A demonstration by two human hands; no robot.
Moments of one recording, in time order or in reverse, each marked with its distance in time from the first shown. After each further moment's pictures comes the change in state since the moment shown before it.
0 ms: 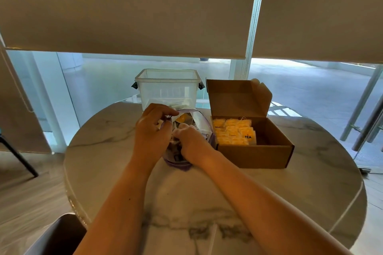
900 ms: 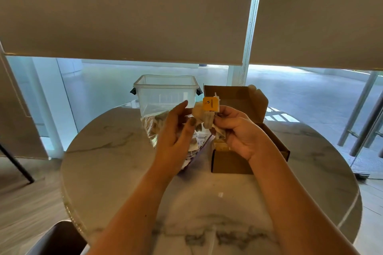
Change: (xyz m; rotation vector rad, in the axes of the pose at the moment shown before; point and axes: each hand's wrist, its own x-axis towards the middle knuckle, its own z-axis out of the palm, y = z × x) left_hand -0.013 0.041 0.024 -0.445 -0.185 -0.119; right_hand -0.054 0.044 -0.079 1.666 0.175 0.169
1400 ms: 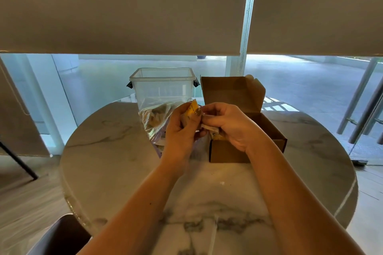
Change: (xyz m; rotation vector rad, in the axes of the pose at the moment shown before) left_hand -0.005 0.005 0.025 -0.403 0.058 -0.322; right_hand 0.000 0.009 0.002 -0.478 0.088 0.002
